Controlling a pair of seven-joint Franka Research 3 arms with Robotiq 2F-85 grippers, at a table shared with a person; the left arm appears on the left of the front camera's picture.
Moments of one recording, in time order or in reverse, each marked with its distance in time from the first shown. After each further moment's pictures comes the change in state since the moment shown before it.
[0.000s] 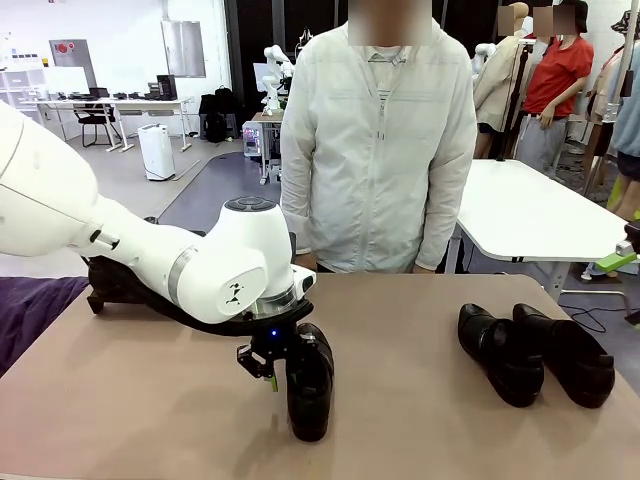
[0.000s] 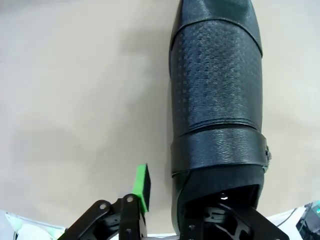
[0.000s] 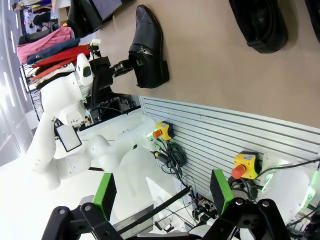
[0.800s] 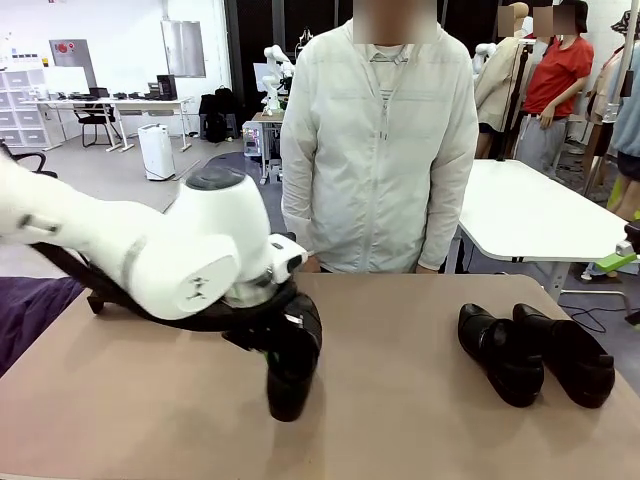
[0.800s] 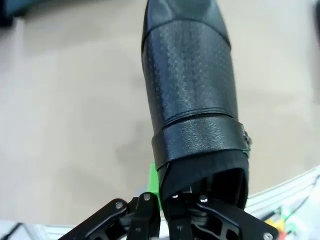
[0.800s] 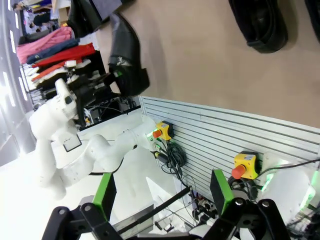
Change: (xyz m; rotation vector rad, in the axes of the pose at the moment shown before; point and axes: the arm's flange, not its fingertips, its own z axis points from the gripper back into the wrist) left arm -0.036 0.033 0.085 -0.034 -0.210 -0.249; right arm 0.000 0.000 0.000 0.000 0.001 0.000
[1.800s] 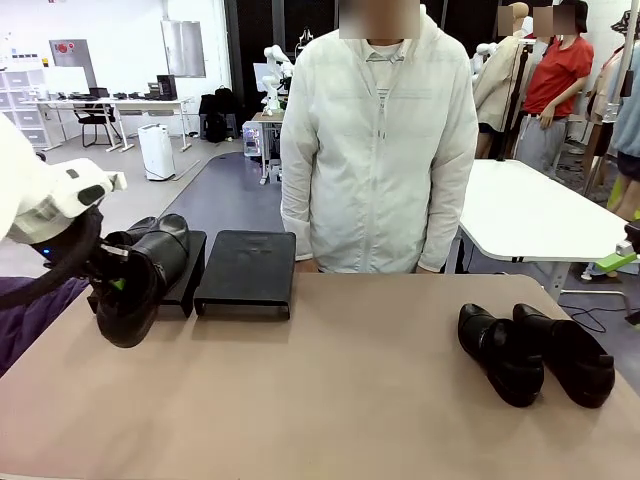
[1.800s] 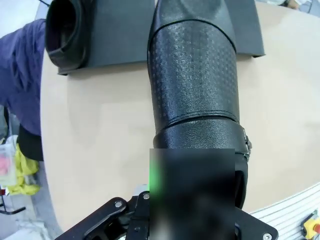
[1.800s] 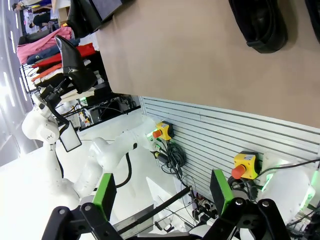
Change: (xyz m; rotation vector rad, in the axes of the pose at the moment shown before) left arm 0.011 0.223 0.111 0.044 -0.222 0.006; right arm 0.000 0.000 0.000 0.000 -0.001 0.000
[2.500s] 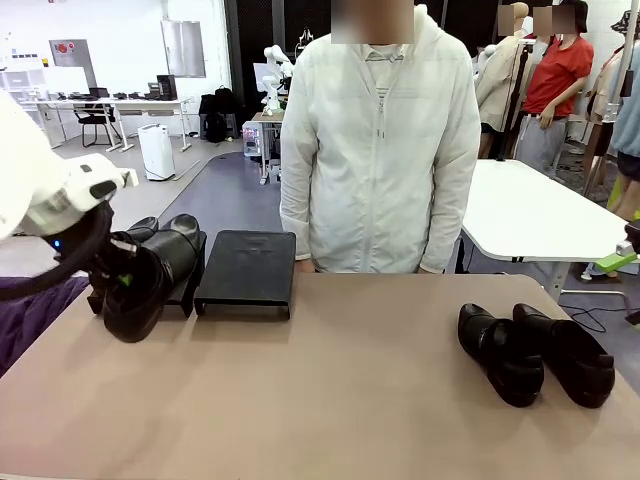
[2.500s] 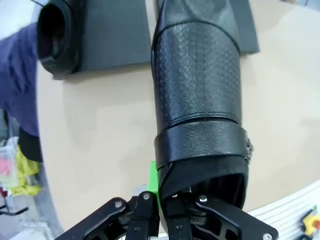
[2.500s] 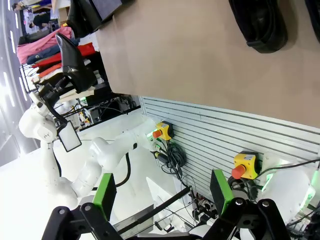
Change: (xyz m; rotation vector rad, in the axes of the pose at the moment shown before) left arm 0.027 0.003 -0.002 -0.008 0.037 -0.014; right arm 0.000 0.000 0.000 0.000 0.000 0.000
